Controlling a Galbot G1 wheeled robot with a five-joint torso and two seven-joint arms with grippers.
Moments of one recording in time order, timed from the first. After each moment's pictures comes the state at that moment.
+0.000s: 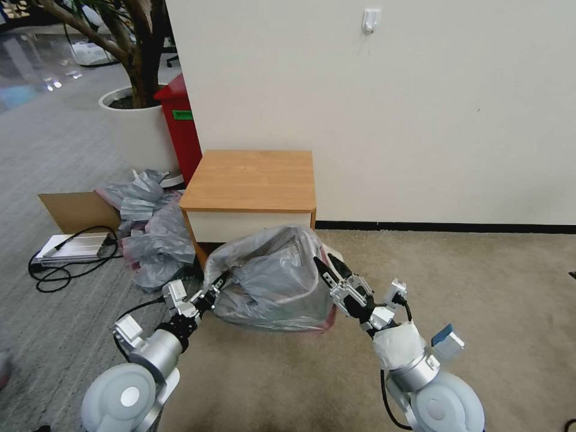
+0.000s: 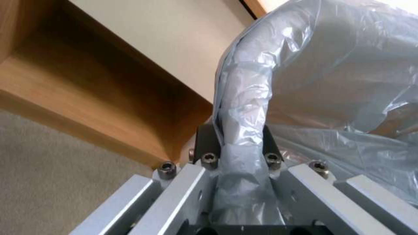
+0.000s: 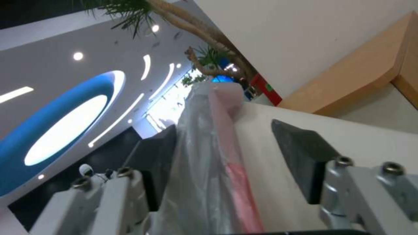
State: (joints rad) left arm 1.56 -1.27 -0.63 -2.15 -1.14 0.41 -0.01; right arm -1.54 1.24 0.36 2.11 0.98 -0.03 -0.46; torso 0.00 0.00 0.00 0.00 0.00
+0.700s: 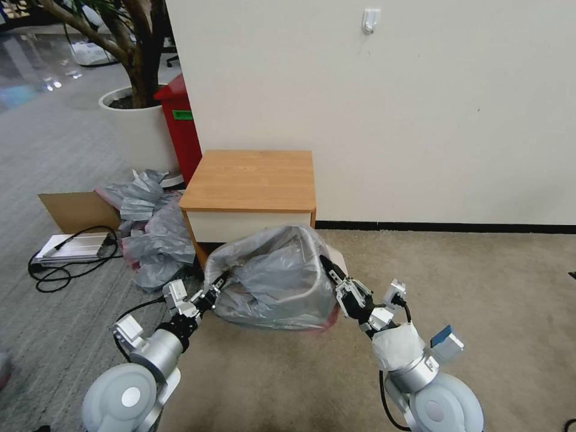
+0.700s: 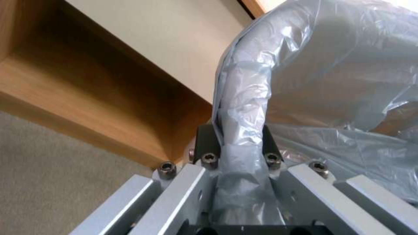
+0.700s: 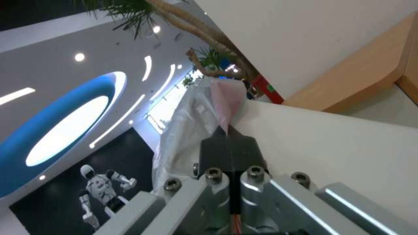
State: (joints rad) left arm 1.56 -1.27 -0.62 -2.15 -1.14 0.41 -0.01; right arm -1.54 1.25 0.35 2.12 0.97 -0.03 -0.46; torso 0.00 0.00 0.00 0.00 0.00
